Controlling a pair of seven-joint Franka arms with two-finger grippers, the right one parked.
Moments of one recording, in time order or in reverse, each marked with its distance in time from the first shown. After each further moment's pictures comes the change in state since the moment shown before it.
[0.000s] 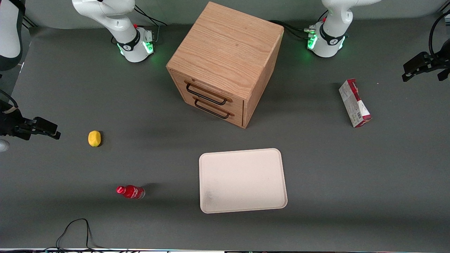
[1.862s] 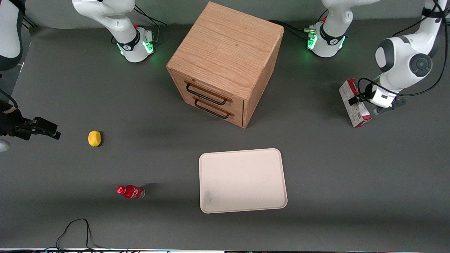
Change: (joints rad) arm 0.026 0.096 0.114 -0.979 0.003 0.946 -0.271
